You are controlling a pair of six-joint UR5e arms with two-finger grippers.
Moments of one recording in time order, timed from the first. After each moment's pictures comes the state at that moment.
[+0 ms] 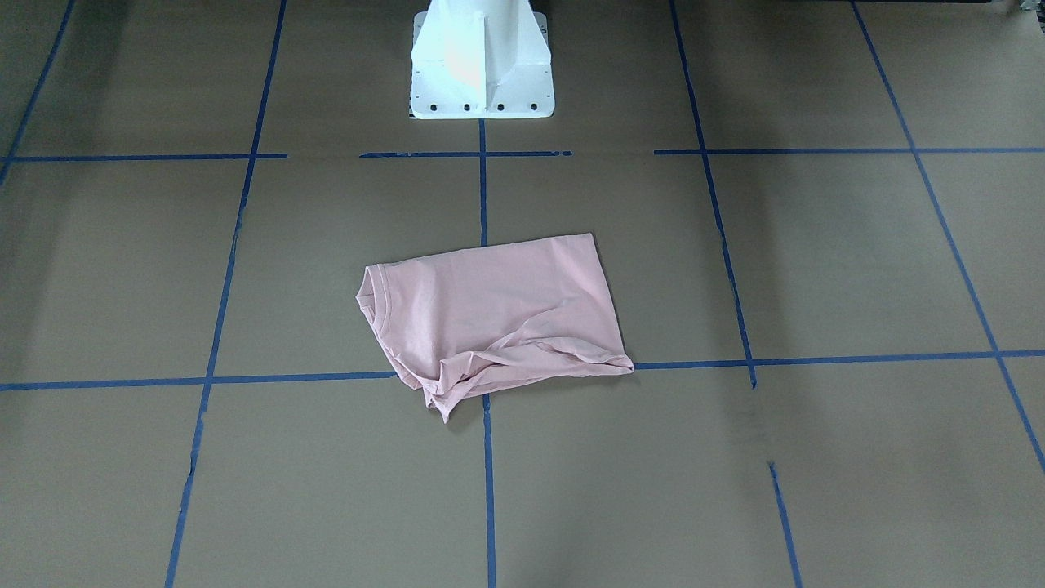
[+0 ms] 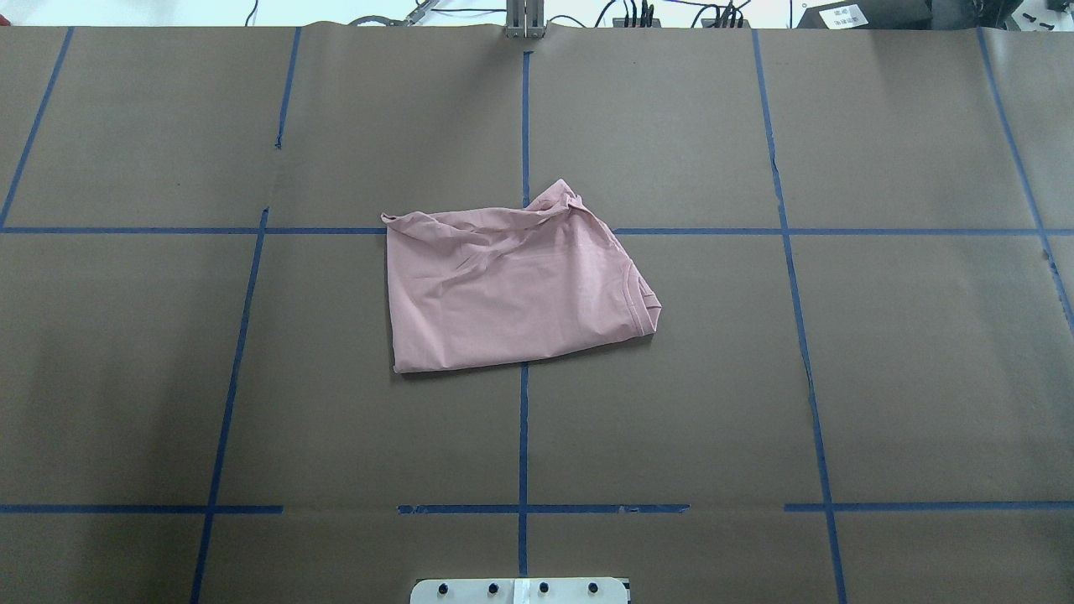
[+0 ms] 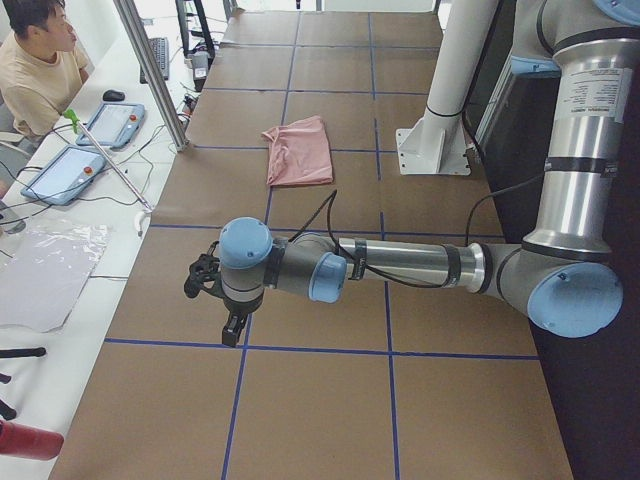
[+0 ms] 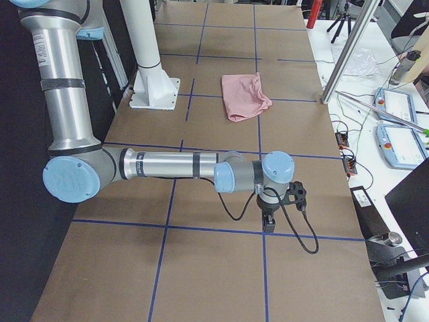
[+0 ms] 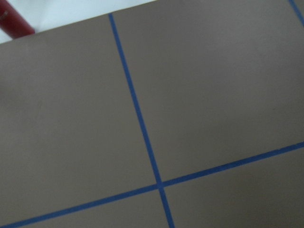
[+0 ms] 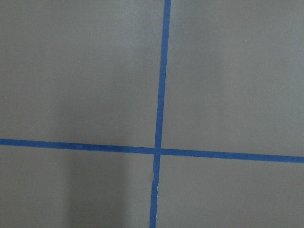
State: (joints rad) left arm -1.63 -1.62 -1.57 -1.75 -2.36 0.05; right arm 1.56 -1.45 1.47 -1.50 2.33 0.03
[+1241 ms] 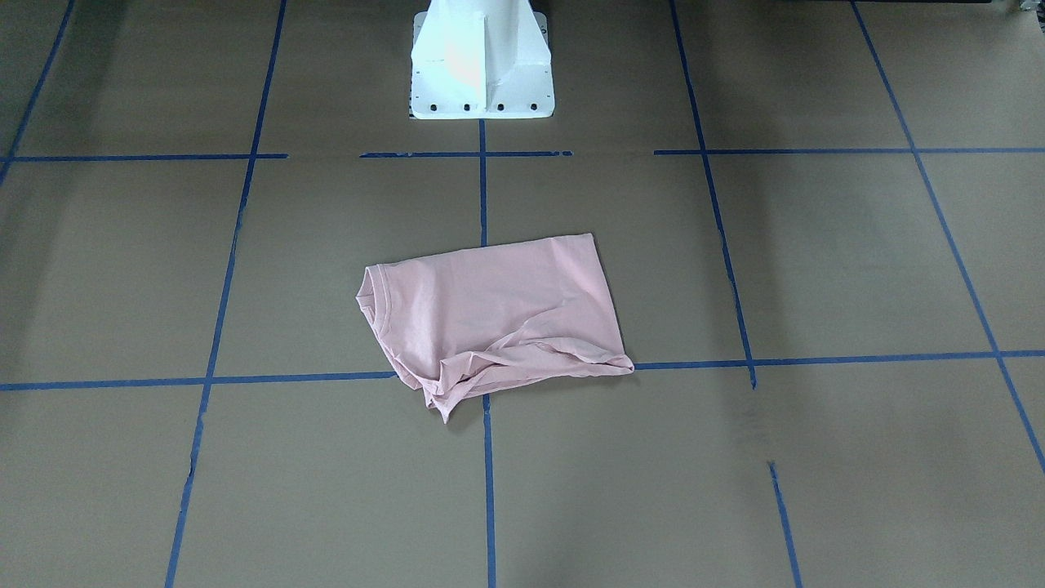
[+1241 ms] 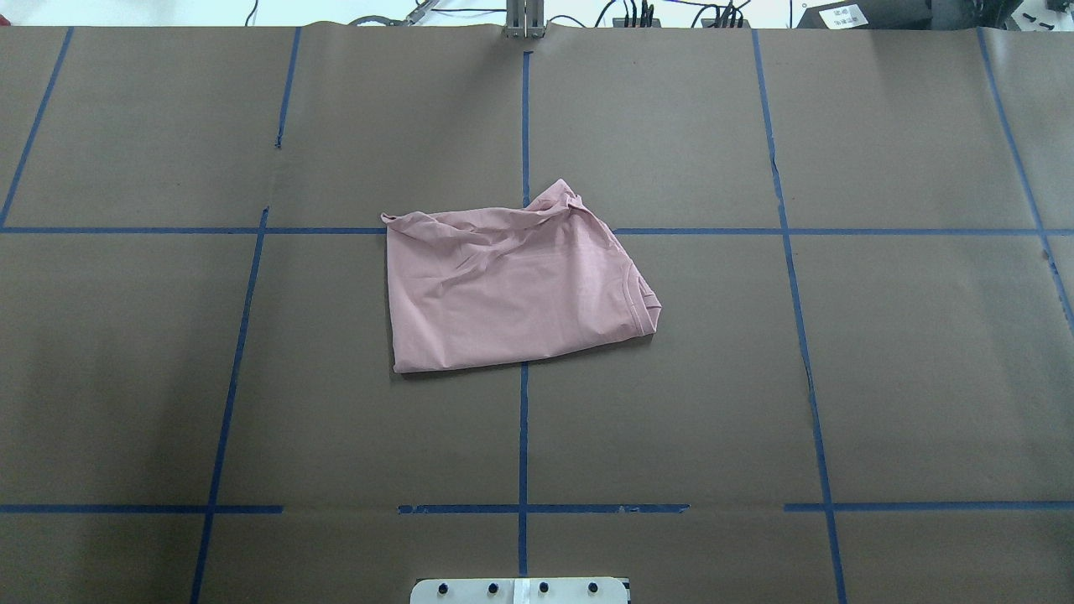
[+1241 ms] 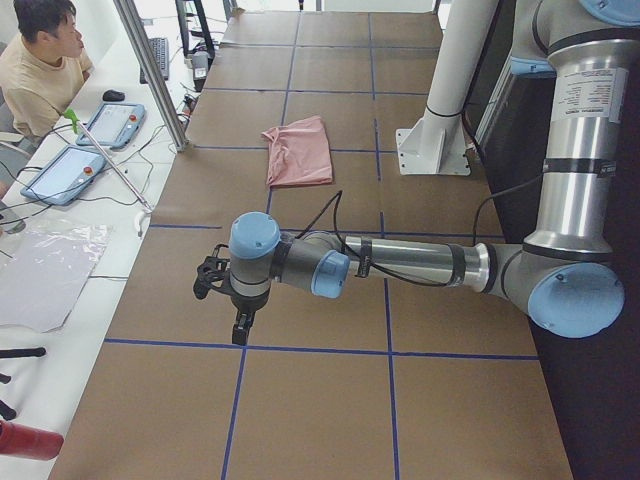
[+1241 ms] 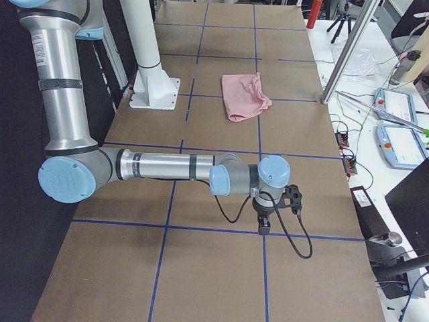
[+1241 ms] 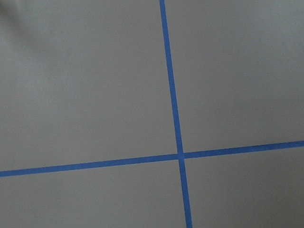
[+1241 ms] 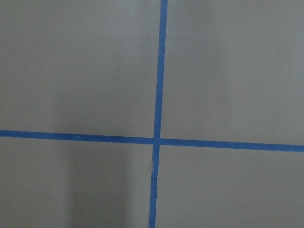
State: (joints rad) left arm -1.55 -1.59 -1.60 -1.80 -2.26 -0.10; right arm 1.55 -1.46 1.48 -1.50 2.34 0.03
